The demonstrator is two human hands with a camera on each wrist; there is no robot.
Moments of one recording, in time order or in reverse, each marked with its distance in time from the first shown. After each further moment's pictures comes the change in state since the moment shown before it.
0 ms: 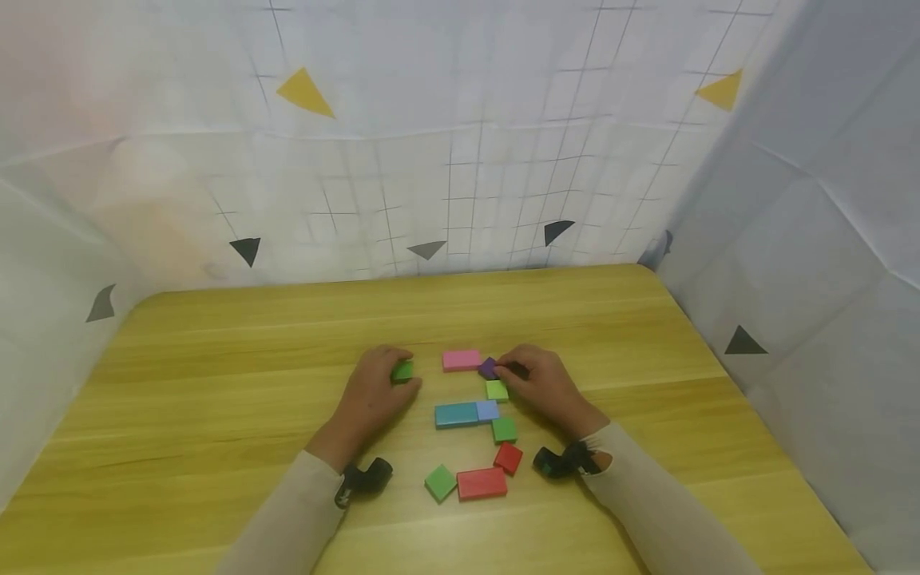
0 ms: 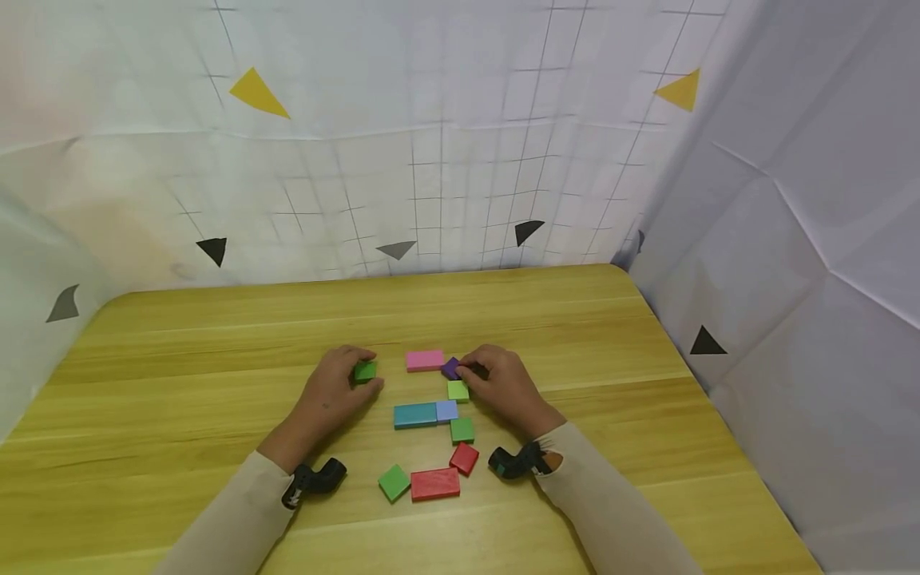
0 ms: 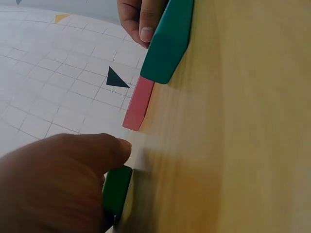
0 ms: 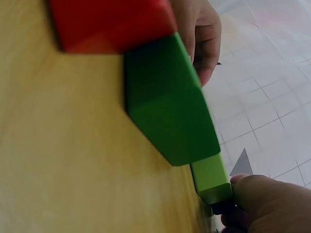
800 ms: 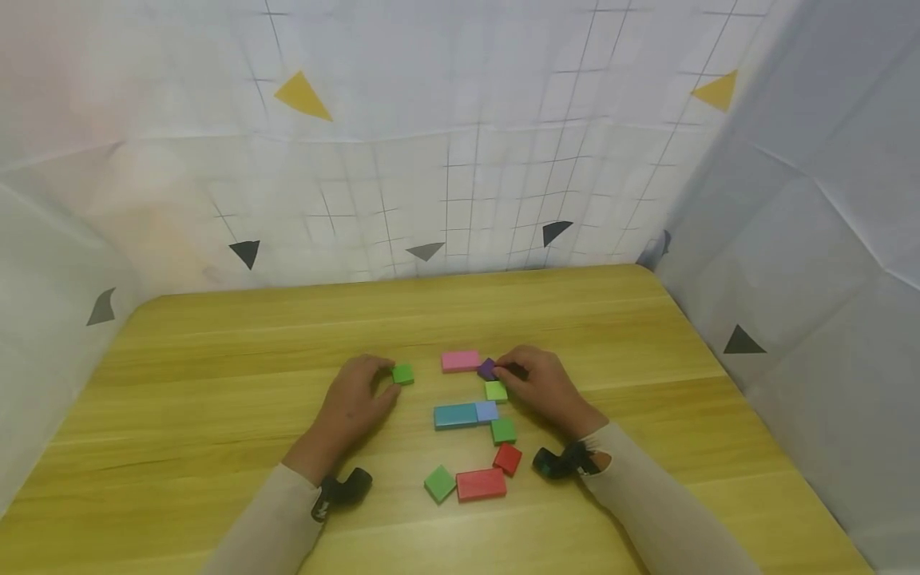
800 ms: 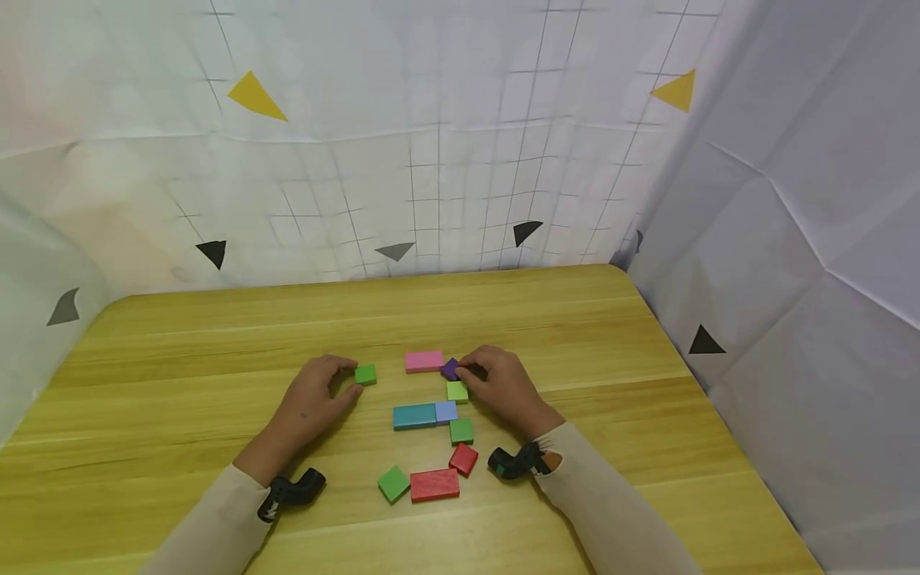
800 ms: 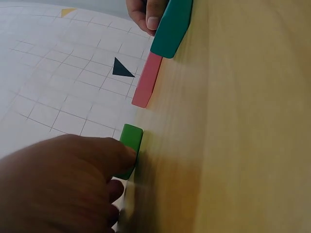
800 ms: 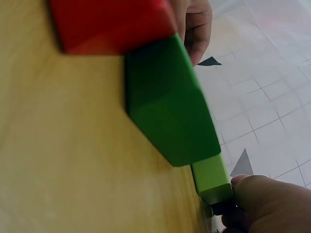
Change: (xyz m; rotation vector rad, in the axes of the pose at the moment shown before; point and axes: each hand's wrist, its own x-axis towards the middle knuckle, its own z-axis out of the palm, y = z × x) left_hand -0.016 -0.018 -0.015 0.015 0.025 0.039; right_hand 0.000 0.001 0.000 -0.014 -0.012 0.023
